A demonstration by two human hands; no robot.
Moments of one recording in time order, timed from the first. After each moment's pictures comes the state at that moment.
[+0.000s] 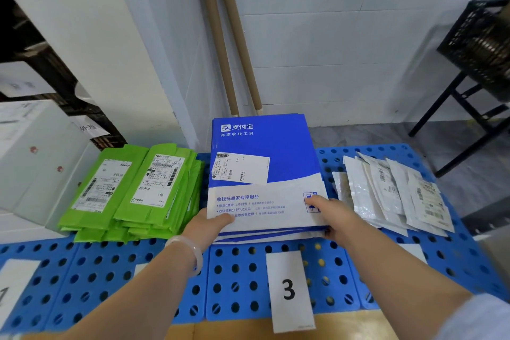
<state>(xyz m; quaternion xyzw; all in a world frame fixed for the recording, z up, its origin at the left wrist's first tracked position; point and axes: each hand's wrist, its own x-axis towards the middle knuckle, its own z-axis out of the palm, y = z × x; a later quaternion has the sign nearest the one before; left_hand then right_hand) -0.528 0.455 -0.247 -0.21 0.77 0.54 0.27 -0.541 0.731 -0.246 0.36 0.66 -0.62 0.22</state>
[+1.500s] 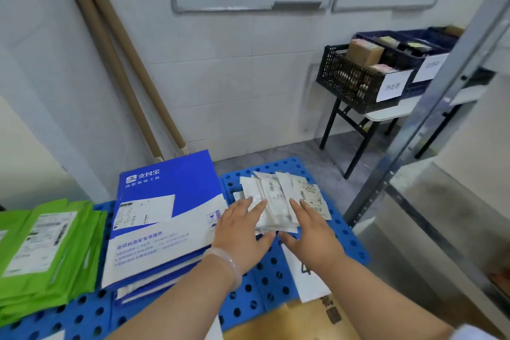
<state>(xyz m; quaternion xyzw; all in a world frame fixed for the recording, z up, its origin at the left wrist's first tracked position) -0.484 0.692 -0.181 0.25 0.93 0.24 0.09 -0.422 0.862 -0.190 0.15 0.96 -0.25 0.03</state>
